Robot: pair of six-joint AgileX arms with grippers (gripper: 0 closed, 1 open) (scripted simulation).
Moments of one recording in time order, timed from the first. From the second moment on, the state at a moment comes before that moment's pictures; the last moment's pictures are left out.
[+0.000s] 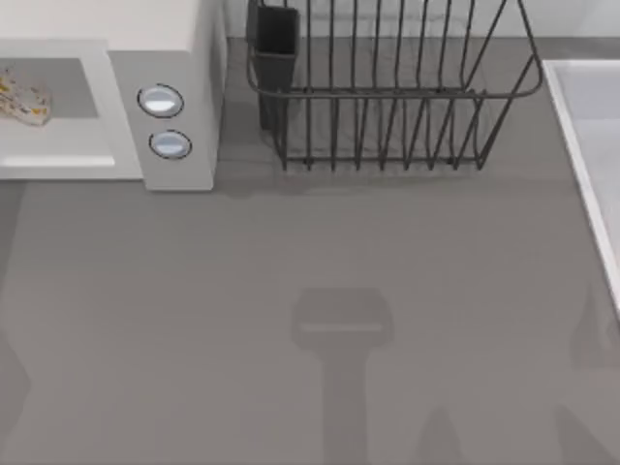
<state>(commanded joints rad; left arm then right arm) 0.99 1.66 1.30 -0.72 0.63 0.88 0.00 0.00 0.00 0.00 0.00 0.00</state>
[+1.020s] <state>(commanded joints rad) 1.04 1.82 1.11 -0.40 0.67 0.92 0.00 0.00 0.00 0.00 0.00 0.00</state>
